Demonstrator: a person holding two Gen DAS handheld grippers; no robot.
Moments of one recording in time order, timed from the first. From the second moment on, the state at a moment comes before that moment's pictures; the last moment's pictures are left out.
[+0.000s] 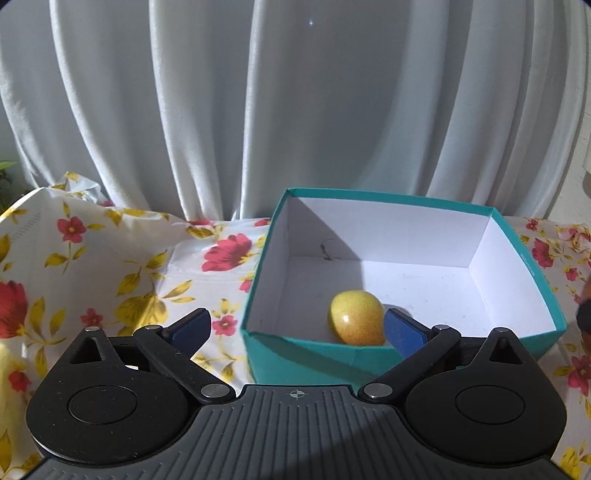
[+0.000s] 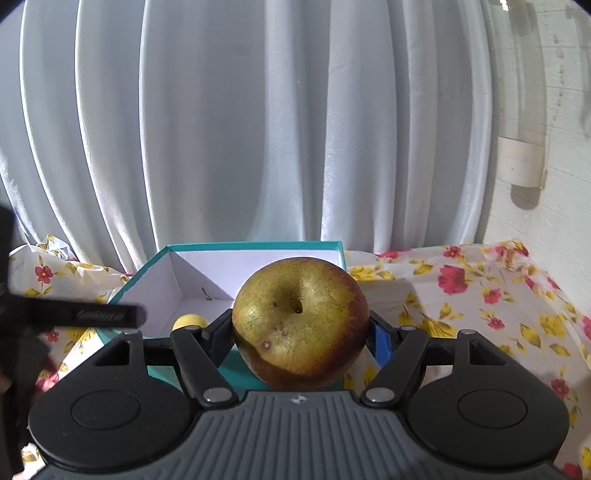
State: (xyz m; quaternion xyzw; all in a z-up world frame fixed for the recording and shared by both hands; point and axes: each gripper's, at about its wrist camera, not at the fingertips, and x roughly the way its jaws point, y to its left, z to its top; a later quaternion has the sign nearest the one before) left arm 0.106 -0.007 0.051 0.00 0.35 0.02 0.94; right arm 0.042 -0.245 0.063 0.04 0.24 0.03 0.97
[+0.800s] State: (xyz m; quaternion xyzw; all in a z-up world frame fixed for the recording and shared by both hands) left arm 0.055 0.033 0.014 -0.03 0.44 0.04 0.90; right arm 0.171 -0.198 -0.003 -0.05 0.38 0.05 0.92
